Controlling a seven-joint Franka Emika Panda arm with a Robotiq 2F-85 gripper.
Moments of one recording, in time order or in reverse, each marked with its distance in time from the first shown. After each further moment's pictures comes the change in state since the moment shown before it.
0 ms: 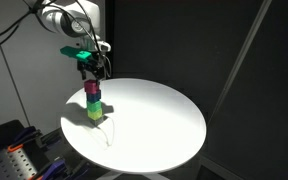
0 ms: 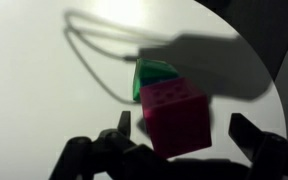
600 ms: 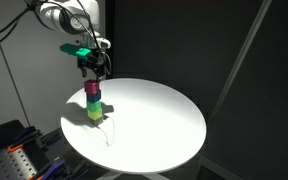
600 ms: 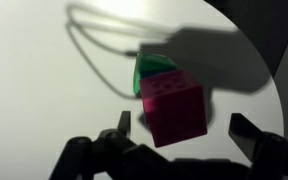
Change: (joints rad) arm 0.000 -0.026 0.001 0.000 0.000 0.000 0.006
